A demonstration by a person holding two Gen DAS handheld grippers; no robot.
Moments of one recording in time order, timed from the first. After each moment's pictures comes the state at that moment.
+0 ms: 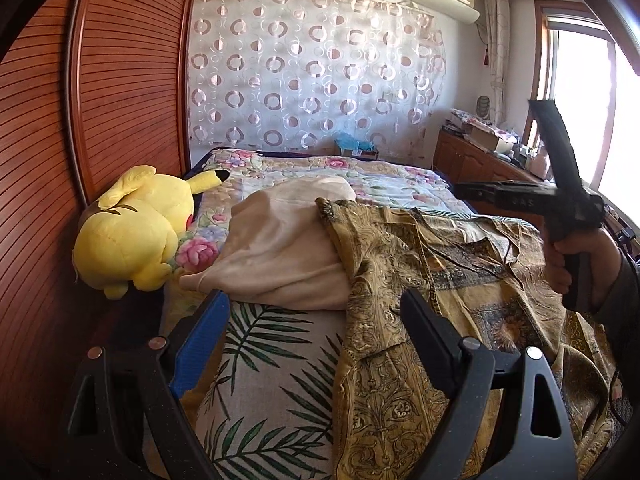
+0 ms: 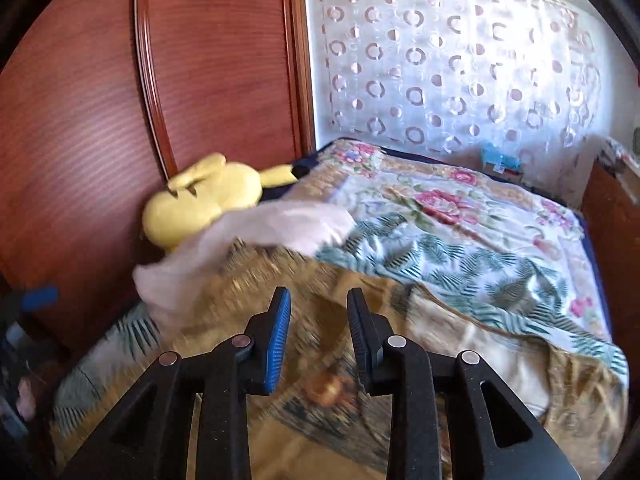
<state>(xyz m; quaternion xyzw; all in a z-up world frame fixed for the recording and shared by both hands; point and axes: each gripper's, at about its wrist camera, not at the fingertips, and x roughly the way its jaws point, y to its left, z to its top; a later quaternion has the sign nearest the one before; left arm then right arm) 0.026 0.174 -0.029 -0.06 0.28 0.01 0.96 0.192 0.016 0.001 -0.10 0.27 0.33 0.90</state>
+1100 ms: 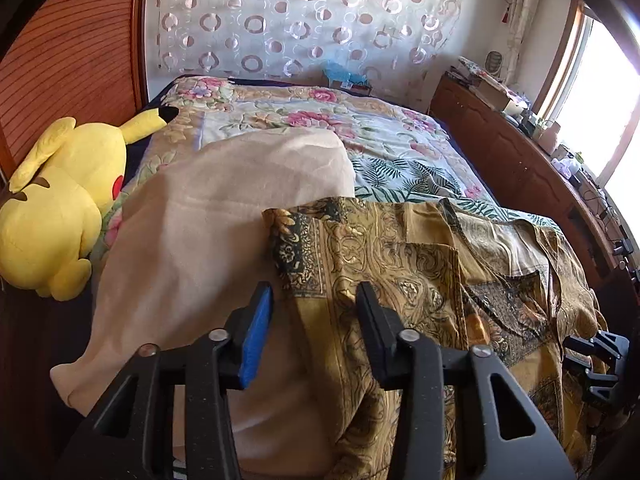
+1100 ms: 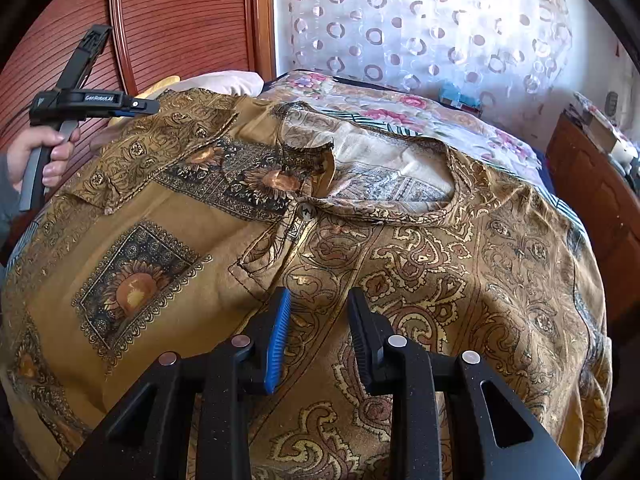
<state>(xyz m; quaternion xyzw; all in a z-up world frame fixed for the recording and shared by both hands) 0.219 0.162 -0.072 -0.10 0.42 -0.03 0.90 0.132 -0.122 -0.061 -0.13 0.36 0.26 0.89</state>
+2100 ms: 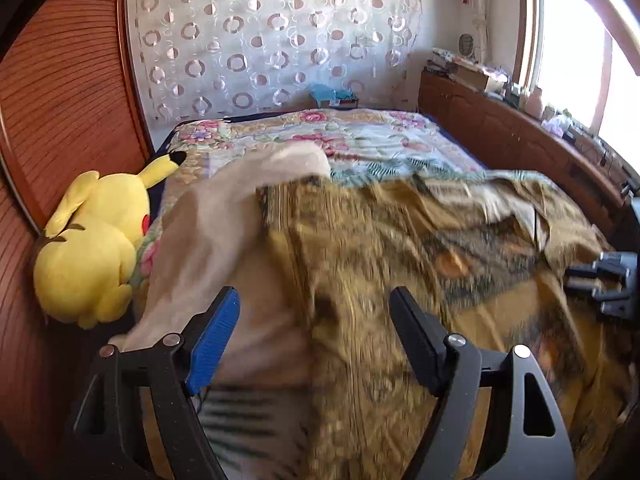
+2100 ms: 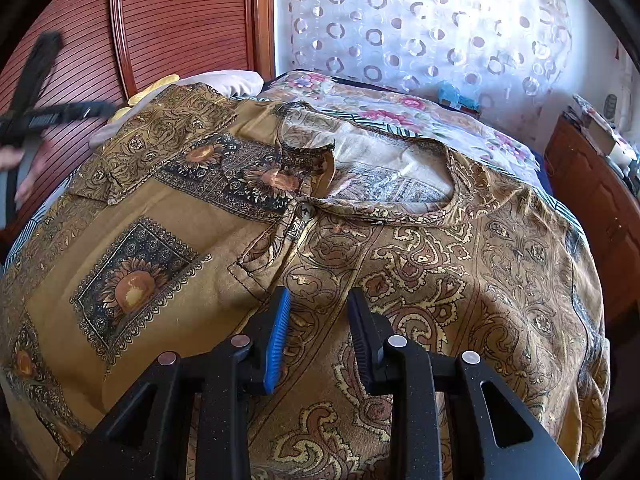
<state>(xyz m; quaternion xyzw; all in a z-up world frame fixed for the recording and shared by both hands) 0.136 0.136 -0.051 0.01 0.37 -0.02 0.93 0.131 -0.127 -0.060 -0.14 0.35 0.27 0.89</state>
